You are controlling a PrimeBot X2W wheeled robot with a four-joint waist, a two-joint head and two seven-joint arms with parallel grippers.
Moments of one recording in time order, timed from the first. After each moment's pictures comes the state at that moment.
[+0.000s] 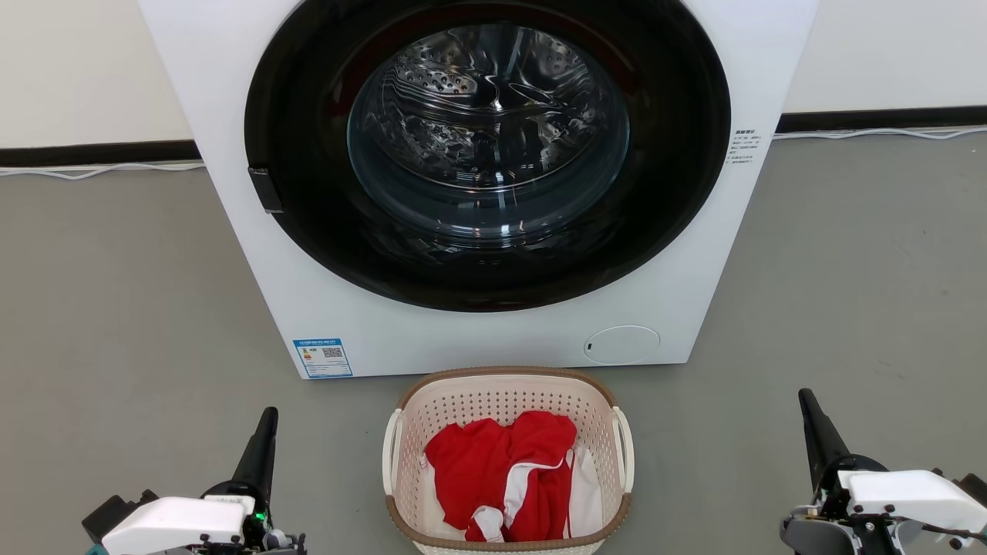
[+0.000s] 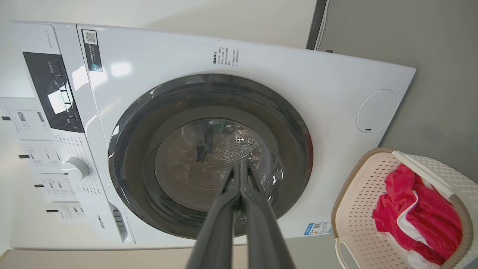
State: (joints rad) left arm -0.05 0.04 0.07 0.30 -1.48 -0.11 0.07; right arm -0.07 -0.04 -0.13 0.31 1.43 0.12 0.07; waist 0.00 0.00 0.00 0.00
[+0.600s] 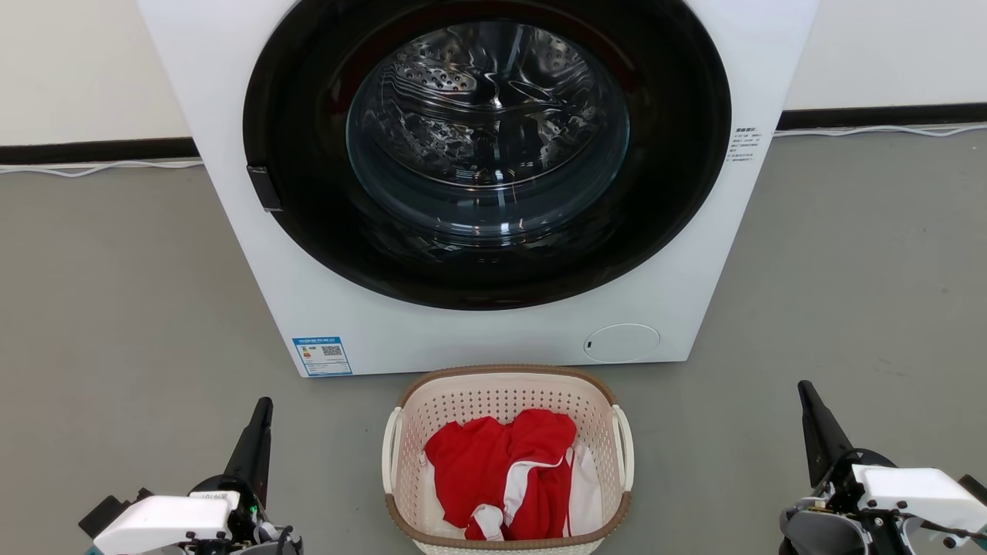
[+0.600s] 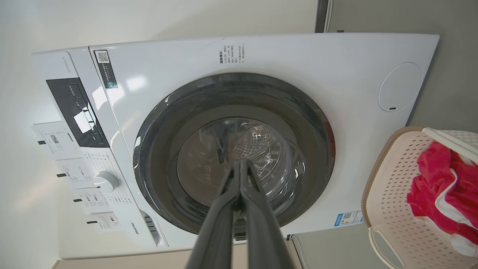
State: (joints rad) left arm -0.05 0.04 0.08 0.28 -1.60 -0.12 0.11; right arm -0.07 -0.04 -0.13 0.28 1.60 0.12 0.11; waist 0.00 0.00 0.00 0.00
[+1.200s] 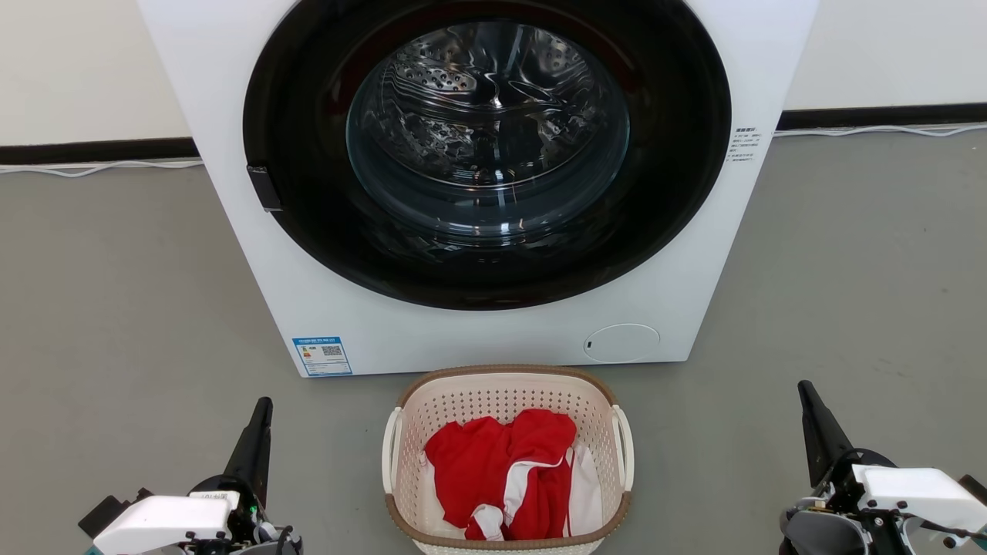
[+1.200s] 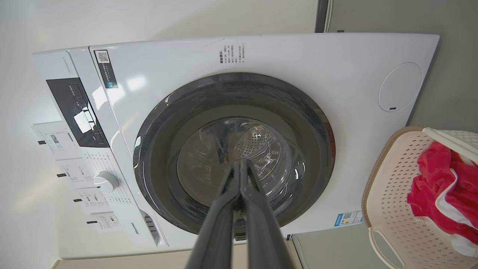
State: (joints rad) left arm -0.05 0.04 0.08 0.28 -1.60 -0.12 0.11; right arm -0.07 -0.04 -0.13 0.28 1.60 0.12 0.11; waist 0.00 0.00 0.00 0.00
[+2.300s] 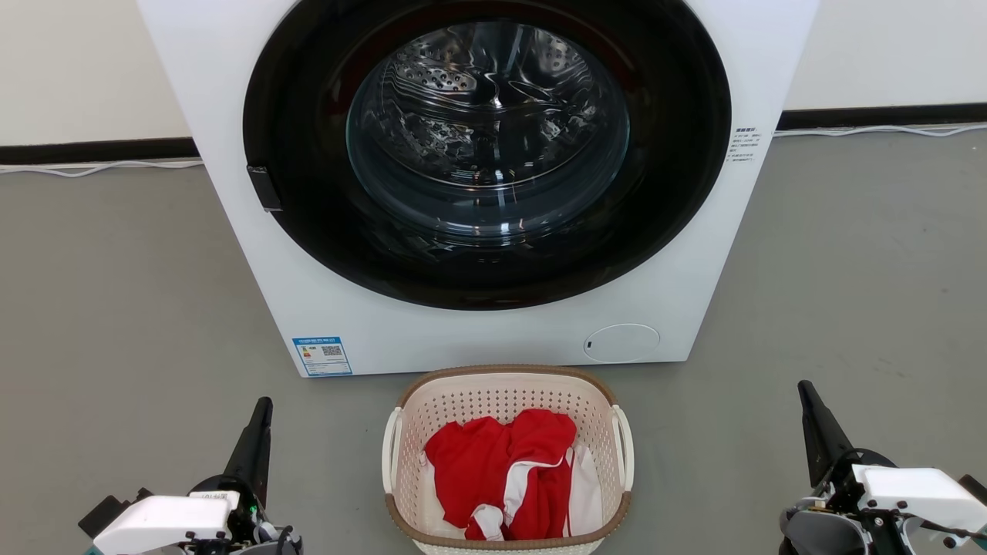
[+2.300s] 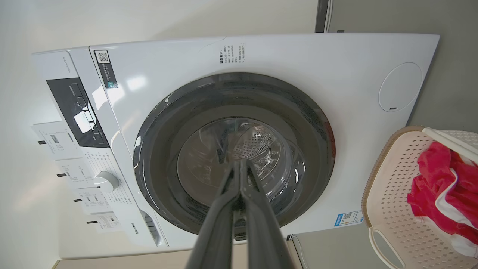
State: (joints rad) left arm -0.05 0.04 0.08 0.28 -1.60 -0.12 0.11; right arm -0.07 -0.04 -0.13 0.28 1.60 0.12 0.11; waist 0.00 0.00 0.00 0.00
